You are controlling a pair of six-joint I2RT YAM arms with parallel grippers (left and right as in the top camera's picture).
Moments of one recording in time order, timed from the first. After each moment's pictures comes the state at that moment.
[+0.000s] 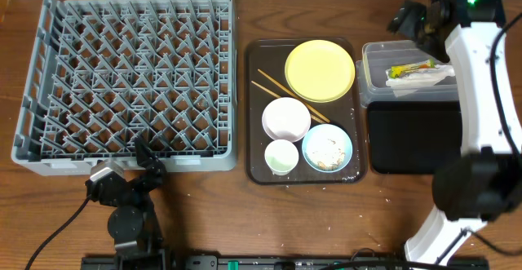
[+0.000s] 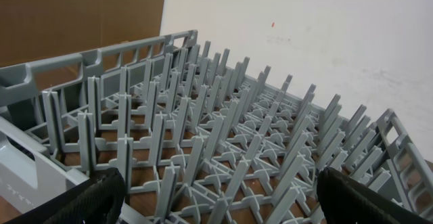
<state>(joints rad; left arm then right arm) 0.16 0.01 0.02 -0.10 -0.26 -0.30 0.01 1.94 2.00 -1.15 0.07 0.51</state>
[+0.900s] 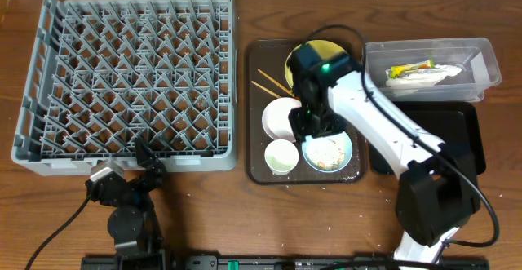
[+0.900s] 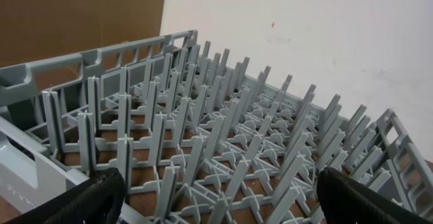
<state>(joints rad) 0.16 0.01 0.02 -0.10 -0.26 -0.30 0.55 1.91 1.55 -1.25 -0.12 0.29</state>
